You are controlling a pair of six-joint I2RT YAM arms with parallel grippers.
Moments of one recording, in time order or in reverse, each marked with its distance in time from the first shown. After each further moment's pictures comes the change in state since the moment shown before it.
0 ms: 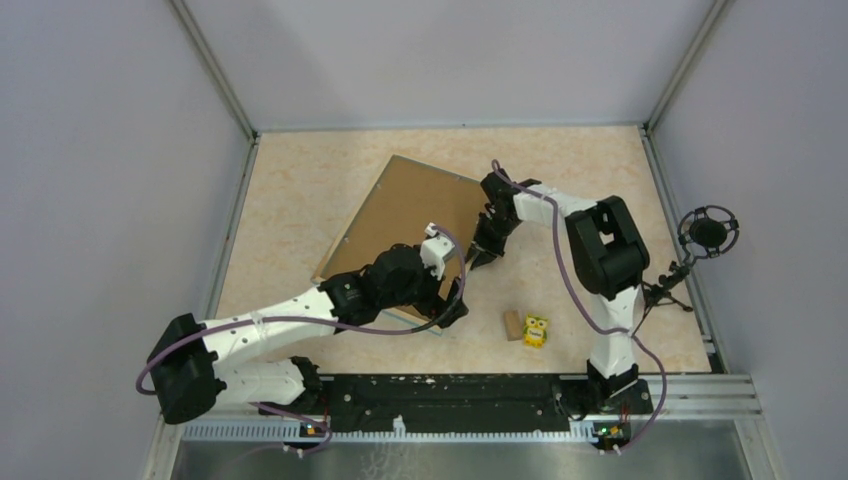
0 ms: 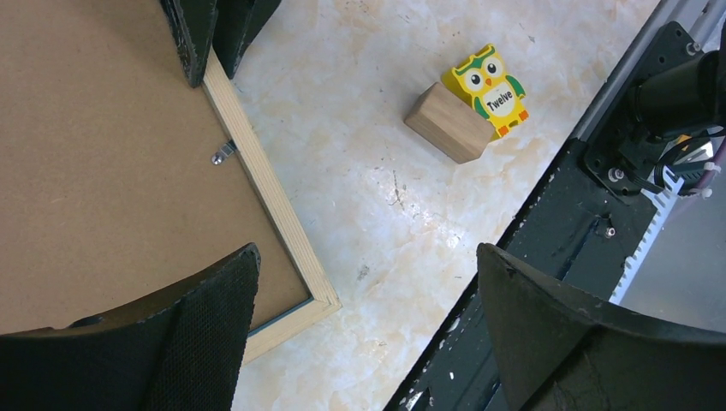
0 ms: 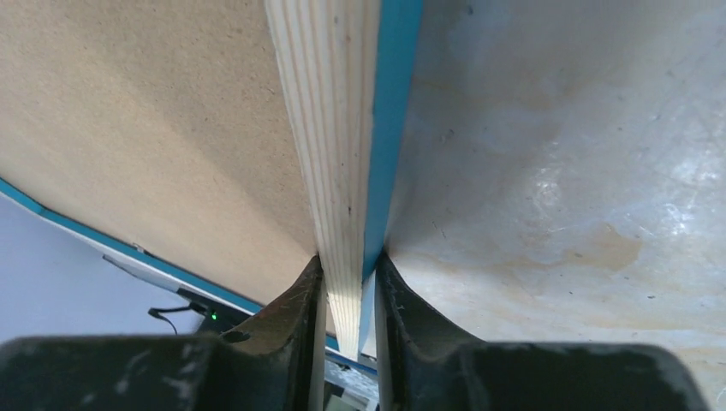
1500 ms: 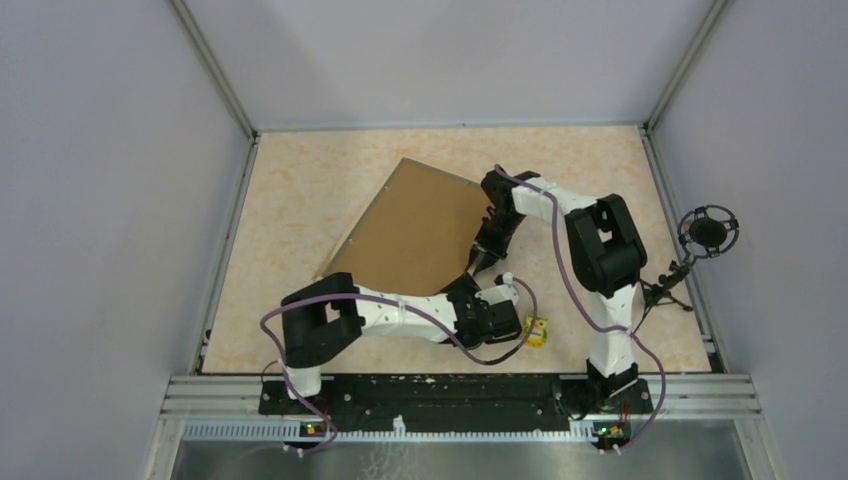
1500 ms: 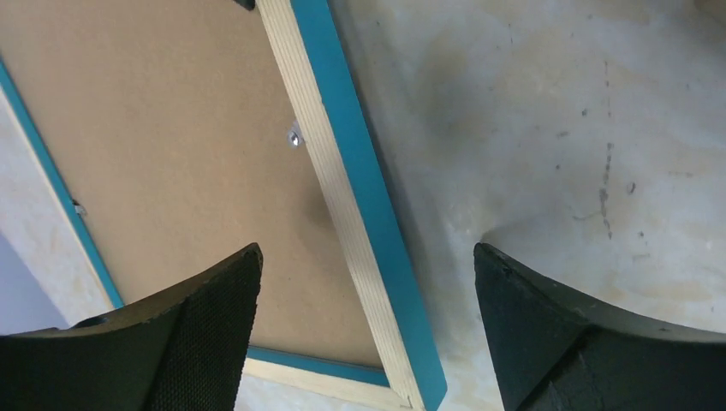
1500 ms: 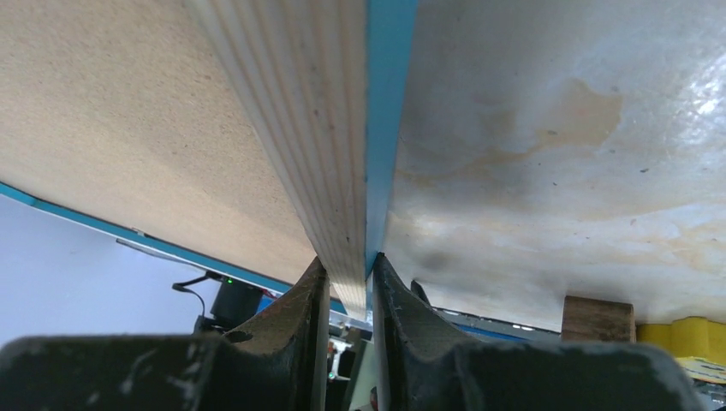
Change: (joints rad) left arm -0.330 0.675 0.410 -0.442 -0.708 0.016; right arm -0.007 0.030 0.095 -0.247 -0.061 0.047
